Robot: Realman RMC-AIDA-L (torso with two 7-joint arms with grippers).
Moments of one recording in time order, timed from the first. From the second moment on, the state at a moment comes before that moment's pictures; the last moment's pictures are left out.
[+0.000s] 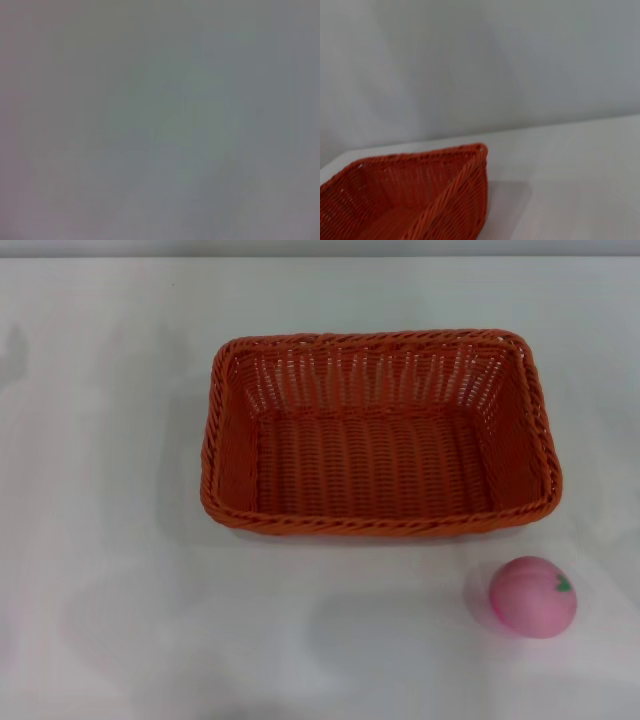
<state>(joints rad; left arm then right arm) -0.12 -2.08 -1.96 -1.36 1.81 -0.54 0.81 -0.02 1.96 -0.44 -0.68 1.32 1.63 -1.74</state>
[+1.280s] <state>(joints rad) -0.13 -2.08 -1.96 -1.34 1.79 -0.56 0.85 -0.02 2.02 -0.49 -0.63 1.19 1.70 -1.74</state>
